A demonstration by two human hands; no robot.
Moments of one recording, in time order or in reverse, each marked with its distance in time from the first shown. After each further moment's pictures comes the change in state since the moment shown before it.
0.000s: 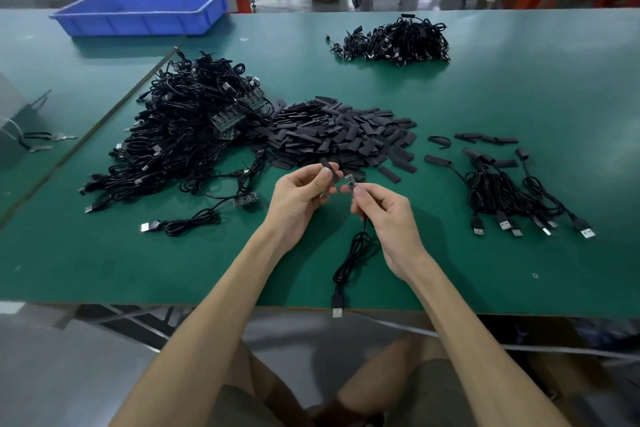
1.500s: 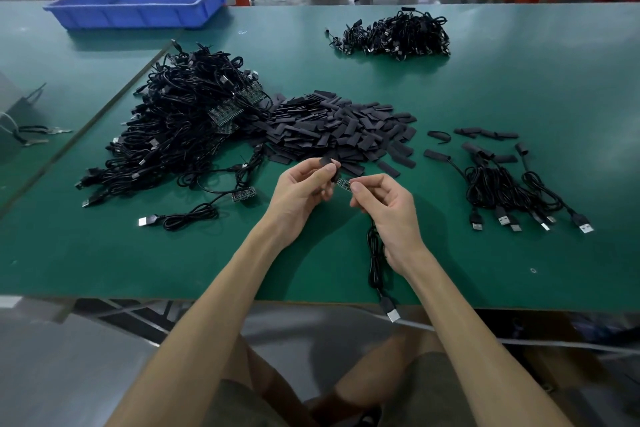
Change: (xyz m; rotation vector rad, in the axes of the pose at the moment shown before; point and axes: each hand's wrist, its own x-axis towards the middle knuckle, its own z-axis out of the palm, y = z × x) left_hand 0.004 -0.003 -0.002 0.026 -0.049 0.014; right_hand 0.000 0.002 -0.003 0.042 0.056 -0.006
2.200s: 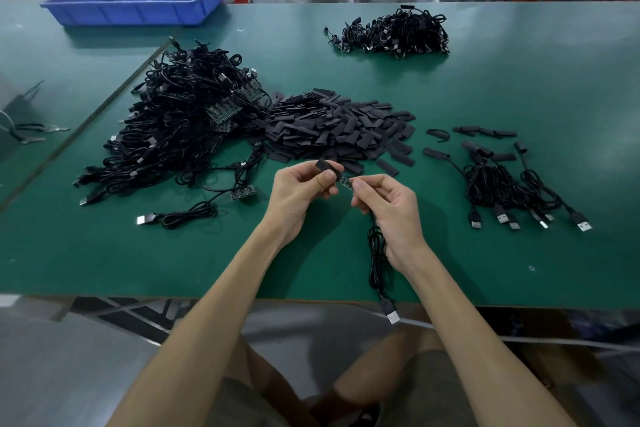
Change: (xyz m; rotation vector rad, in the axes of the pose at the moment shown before) left_hand -0.002 -0.005 0.001 0.140 0.001 0.119; right_hand -0.001 -0.004 -0.001 0.052 0.026 0.029
